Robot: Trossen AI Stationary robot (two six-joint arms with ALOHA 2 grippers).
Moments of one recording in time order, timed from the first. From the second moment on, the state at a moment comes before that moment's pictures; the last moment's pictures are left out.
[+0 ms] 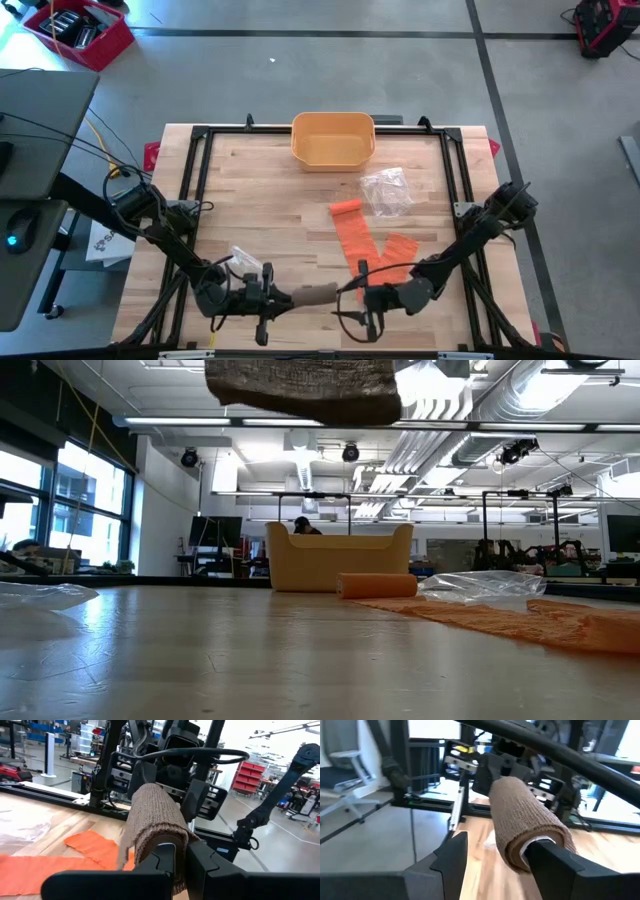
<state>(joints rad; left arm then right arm) -0.85 1.75 0.81 1.03 -0.88 -0.20 0.70 1.78 0.96 0.73 0.58 -0.03</state>
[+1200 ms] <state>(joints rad) -0.95 1.75 0.81 0.64 -1.12 -0.41 0.50 1.73 0.95 0.56 0.23 0.16</state>
